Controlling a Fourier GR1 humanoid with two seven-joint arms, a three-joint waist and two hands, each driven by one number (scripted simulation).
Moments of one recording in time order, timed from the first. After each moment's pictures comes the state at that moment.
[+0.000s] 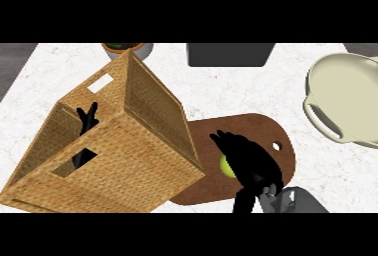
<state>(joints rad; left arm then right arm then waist) -0.02 0.21 -0.21 -1.56 0.17 0.30 -0.16 -0.31 -0.26 0.62 -1.73 0.56 0.45 0.76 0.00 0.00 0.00</state>
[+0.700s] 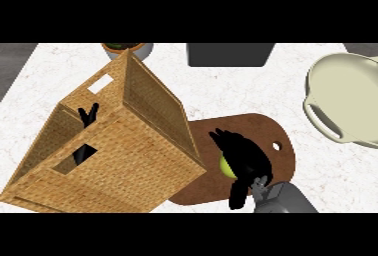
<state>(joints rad) -0.01 0.14 -0.15 -1.56 0.11 0.25 -0.15 -0.27 -0.15 0.53 -1.57 0.75 0.46 0.58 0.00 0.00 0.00</state>
